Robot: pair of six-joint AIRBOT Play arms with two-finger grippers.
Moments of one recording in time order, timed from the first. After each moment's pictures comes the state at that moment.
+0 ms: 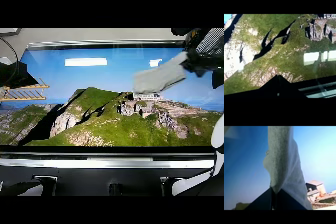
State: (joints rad) left arm -0.03 -1.29 1.93 1.22 -1.74 -1.72; right arm -0.36 -1.81 2.02 -0.95 1.17 1.80
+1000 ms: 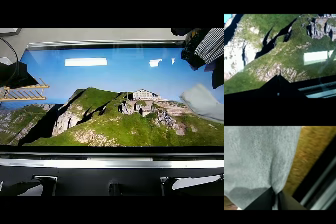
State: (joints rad) left arm -0.03 -1.29 1.93 1.22 -1.74 -1.72; right arm -0.76 -1.77 1.91 -1.68 1.62 1.94
